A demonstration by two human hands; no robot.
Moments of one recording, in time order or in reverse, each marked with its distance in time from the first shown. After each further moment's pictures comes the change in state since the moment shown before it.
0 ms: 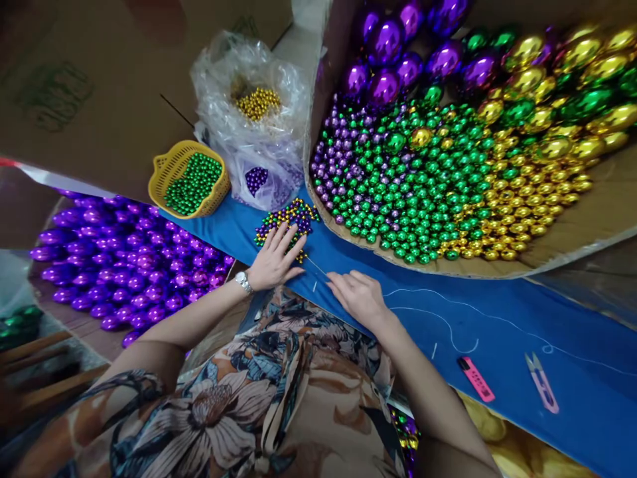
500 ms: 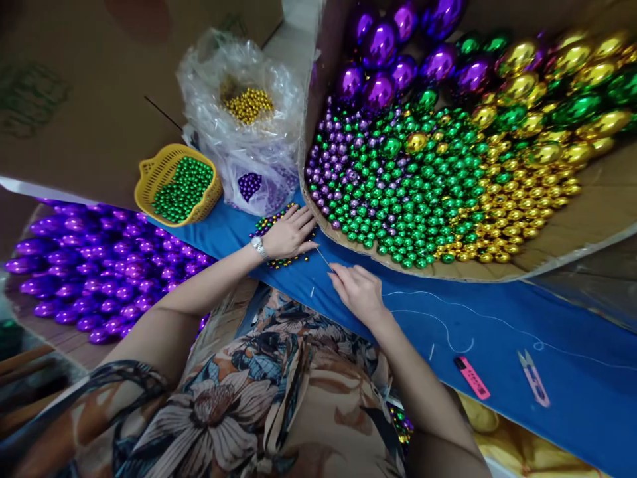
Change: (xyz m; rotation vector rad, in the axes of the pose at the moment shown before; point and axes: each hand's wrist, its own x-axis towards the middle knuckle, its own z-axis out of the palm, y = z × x) left_hand 0.086 -0.038 0.016 -0.107 -0.130 0.154; right_hand 0.012 0.009 0.007 0.036 0.109 0.143
